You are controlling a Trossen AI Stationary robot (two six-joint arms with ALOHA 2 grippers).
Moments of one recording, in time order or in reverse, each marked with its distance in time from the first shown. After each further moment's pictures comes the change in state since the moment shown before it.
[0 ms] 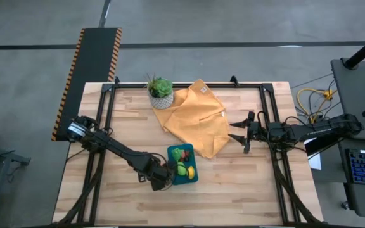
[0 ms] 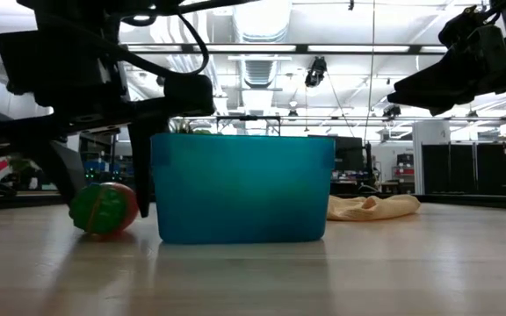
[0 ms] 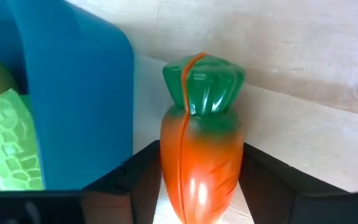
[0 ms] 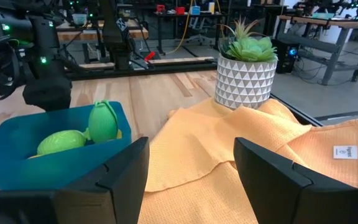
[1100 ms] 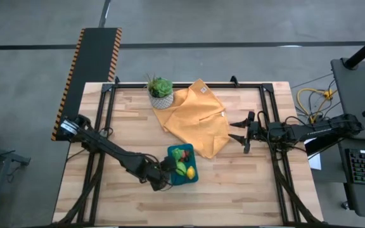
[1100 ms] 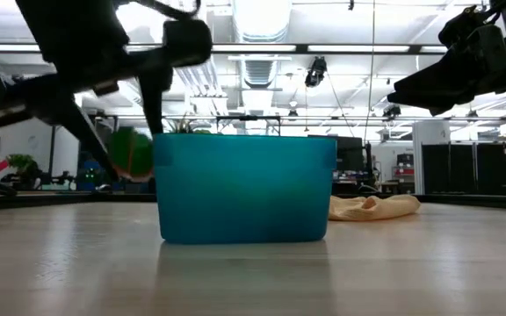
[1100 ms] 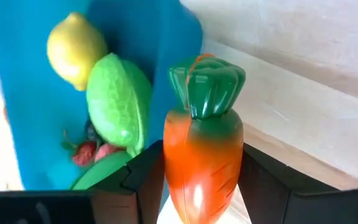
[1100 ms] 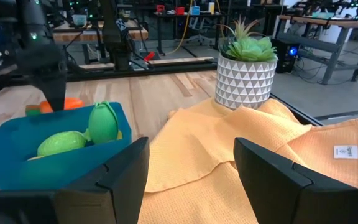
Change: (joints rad) left arm -0.056 -0.092 0.016 -0.022 -0.196 -0.132; right arm 0.000 0.000 0.000 0.001 0.000 0.004
